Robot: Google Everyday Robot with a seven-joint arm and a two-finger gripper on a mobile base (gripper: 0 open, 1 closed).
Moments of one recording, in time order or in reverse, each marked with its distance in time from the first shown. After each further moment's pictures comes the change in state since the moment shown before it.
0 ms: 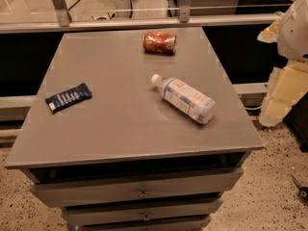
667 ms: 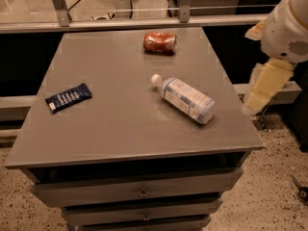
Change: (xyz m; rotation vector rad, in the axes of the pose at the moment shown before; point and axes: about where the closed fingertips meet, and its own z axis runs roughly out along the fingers) arm -0.013 -0.028 0.028 0.025 -0.058 -0.001
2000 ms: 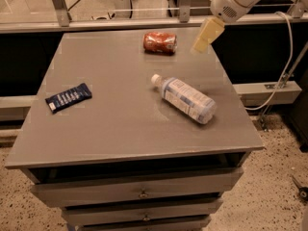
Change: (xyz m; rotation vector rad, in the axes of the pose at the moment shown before) arm -0.087 -0.192 0.090 0.182 -0.260 0.053
